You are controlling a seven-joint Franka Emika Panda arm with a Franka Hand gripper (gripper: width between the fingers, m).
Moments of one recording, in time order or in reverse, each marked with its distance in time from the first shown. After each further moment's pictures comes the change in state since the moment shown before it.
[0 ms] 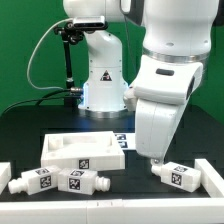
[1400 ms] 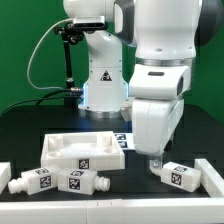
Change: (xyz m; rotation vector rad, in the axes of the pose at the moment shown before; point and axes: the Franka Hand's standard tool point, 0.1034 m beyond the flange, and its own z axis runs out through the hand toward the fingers) arm -0.003 -0.016 0.028 -0.185 0.101 -0.029
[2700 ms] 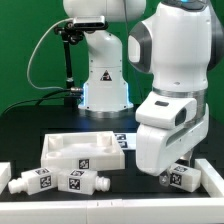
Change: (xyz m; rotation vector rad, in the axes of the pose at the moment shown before) arm 0.016 -0.041 0.050 0.033 -0.010 0.310
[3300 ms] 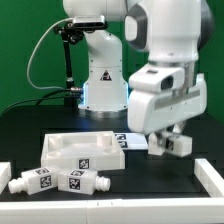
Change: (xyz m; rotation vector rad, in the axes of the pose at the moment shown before) arm -0.039 -0.073 -0.046 -0.032 0.018 0.200
